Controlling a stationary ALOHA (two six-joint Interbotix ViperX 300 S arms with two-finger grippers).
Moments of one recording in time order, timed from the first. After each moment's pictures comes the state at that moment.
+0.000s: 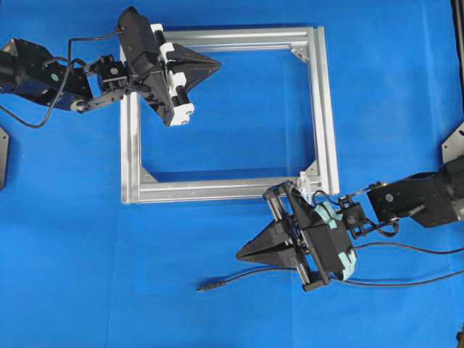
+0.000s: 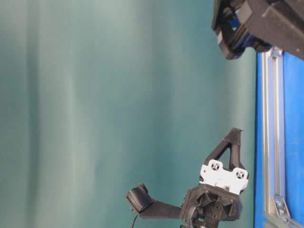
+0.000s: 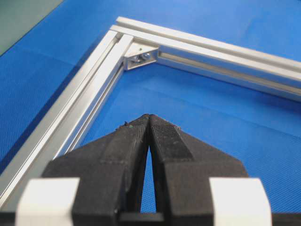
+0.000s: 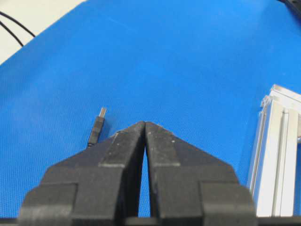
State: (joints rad) left arm 0.28 0.16 0.84 -0.11 -0.78 0.00; right arm 0.28 0.16 0.84 -0.11 -0.78 0.00
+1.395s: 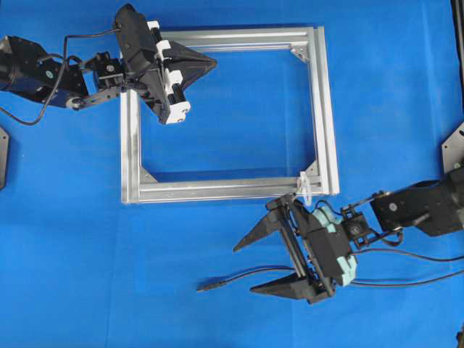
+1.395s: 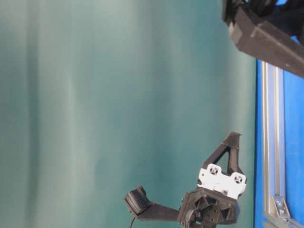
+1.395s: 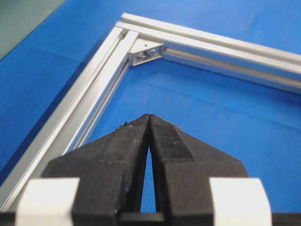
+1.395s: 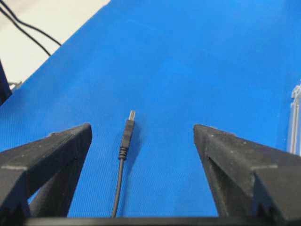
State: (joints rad) left arm 0.29 0.14 0.85 -0.09 -0.75 0.01; right arm 0.33 0.17 0.82 -0.07 -0.75 0.10
